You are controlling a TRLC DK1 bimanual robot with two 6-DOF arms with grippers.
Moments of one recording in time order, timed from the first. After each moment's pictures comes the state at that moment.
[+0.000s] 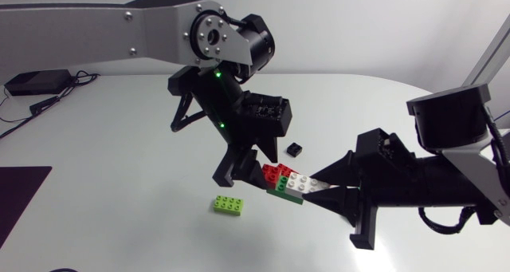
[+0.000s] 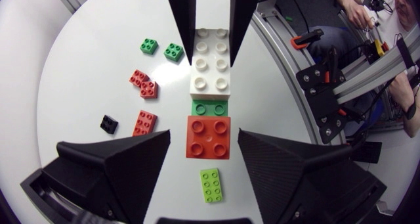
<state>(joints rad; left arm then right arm) -0.73 1.83 1.63 -1.12 0.41 1.19 0.43 0.95 0.64 -0.38 -0.55 -0.50</state>
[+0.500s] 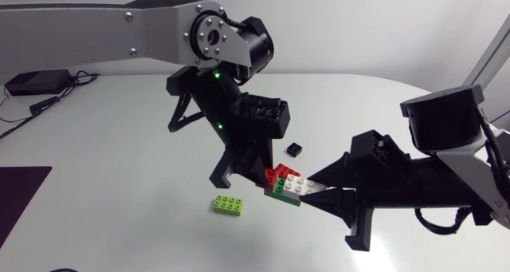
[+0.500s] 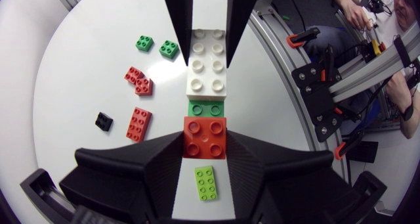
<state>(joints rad) -0.73 1.83 1.63 -1.15 0.41 1.19 0.47 0.96 0.64 -0.37 -0.52 -0.48</state>
